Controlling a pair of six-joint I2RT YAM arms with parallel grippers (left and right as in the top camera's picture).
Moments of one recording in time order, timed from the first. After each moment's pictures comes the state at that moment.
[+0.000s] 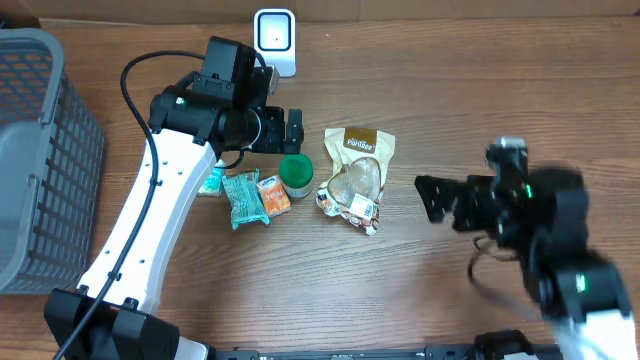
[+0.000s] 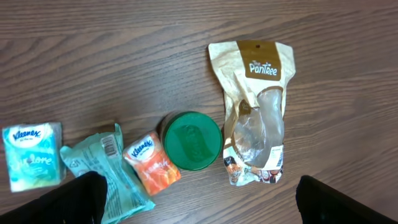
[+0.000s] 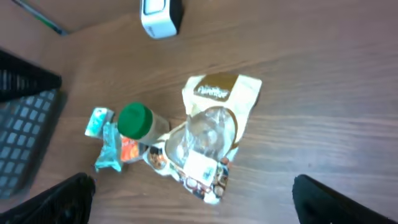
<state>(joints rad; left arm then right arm) -0.29 1.64 1.60 -1.07 0.19 -0.23 0.13 0.93 0.97 -0.78 -0.35 0.30</state>
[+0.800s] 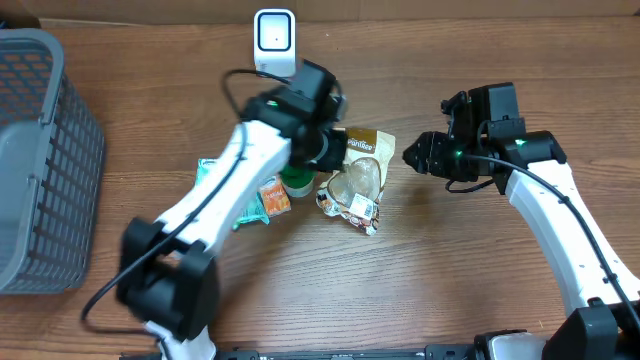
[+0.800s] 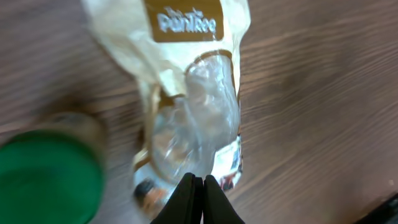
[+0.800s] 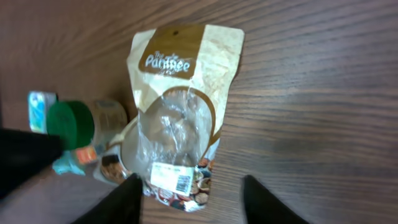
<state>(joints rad) -0.51 1.88 1.58 -0.93 0.28 -0.32 0.13 1.50 1.18 -0.79 -0.37 0.31</state>
